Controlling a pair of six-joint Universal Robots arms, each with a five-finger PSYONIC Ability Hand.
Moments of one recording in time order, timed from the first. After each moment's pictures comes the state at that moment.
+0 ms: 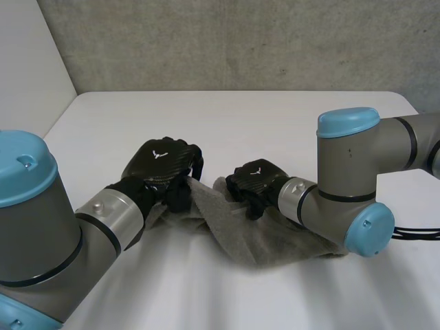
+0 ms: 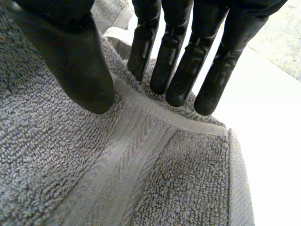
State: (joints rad) left arm 4.14 -1.75 -1.69 3.24 -1.47 3.22; right arm 2.13 -0.84 1.10 0.25 1.24 2.74; left_hand 1.48 1.58 1.60 1.58 1.58; right_hand 0.89 0.90 0.90 0.90 0.72
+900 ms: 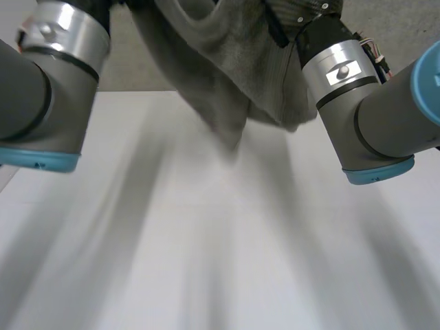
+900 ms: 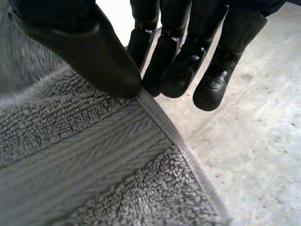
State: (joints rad) left arm 4.22 -1.79 -1.21 3.62 -1.54 3.34; right arm 2.12 -1.18 1.19 -0.63 1.37 2.73; left_hand 1.48 1.58 1.60 1.58 1.58; right_hand 1.32 1.33 1.35 1.35 1.16
